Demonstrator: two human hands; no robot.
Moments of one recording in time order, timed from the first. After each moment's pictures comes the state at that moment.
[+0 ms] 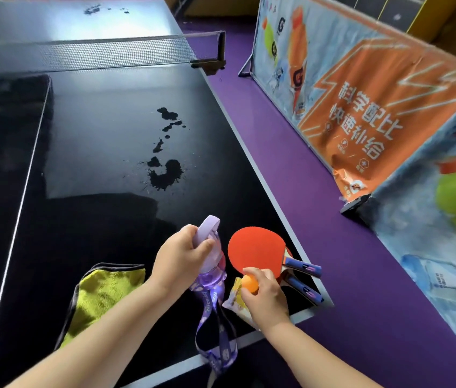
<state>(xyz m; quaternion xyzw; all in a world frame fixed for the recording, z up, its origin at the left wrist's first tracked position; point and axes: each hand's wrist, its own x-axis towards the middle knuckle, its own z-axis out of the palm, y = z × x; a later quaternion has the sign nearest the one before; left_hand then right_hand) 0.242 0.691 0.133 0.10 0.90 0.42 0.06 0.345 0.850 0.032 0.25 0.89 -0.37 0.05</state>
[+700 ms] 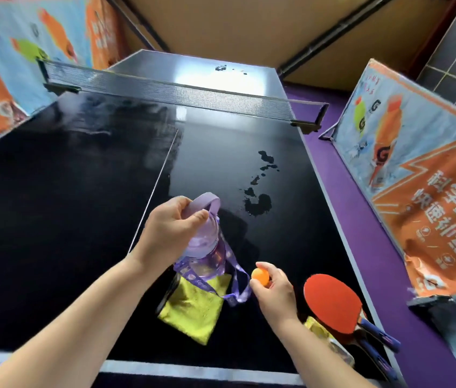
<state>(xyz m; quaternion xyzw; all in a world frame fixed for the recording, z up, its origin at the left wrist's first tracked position) 0.264 0.478 0.242 0.01 0.81 0.58 -0.09 0.292 0.699 0.099 0.13 0.88 -0.46 -0.02</state>
